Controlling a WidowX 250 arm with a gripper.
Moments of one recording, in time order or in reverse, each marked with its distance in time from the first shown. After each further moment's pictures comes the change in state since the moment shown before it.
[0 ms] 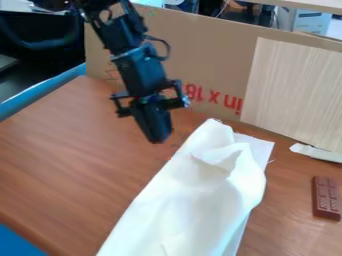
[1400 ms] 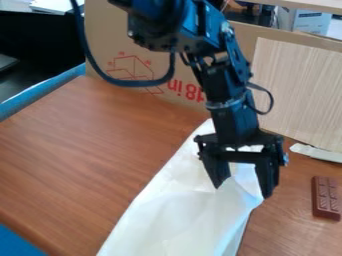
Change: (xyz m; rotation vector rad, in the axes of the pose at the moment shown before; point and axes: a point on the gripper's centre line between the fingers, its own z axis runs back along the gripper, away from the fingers) arm -0.004 -0.094 -0.078 0.034 0.034 -0.106
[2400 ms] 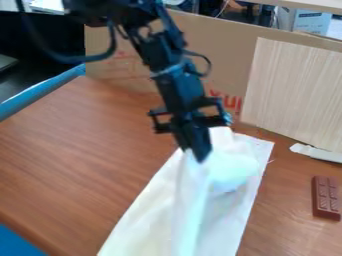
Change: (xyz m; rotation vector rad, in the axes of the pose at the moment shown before) arm -0.001 0.056 0.049 -0.079 -0.027 0.046
